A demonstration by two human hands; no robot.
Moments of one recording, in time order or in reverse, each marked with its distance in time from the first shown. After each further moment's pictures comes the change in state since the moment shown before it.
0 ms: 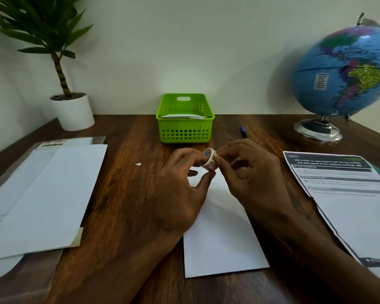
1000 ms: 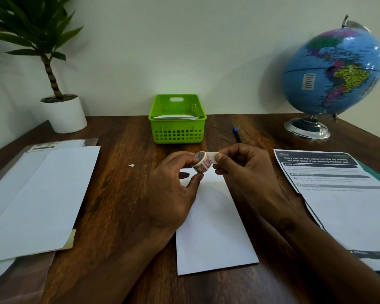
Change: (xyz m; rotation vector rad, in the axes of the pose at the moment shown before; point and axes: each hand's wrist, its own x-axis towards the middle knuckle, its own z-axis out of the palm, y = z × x) left_hand 0.002 -0.002 0.001 0.017 -0.027 -0.054; right_hand 0.005 0.014 -0.002 0.383 -0.048 0.478
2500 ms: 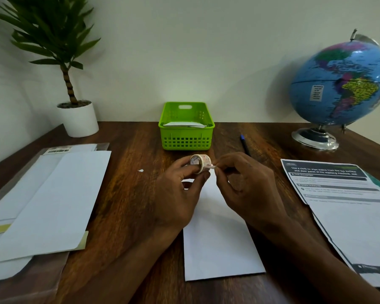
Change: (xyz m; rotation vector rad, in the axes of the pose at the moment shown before) left_hand 0.001 -0.004 -0.001 -0.117 0.035 -0.081; right_hand -0.012 -0.006 0.007 -0.473 0.052 -0.699
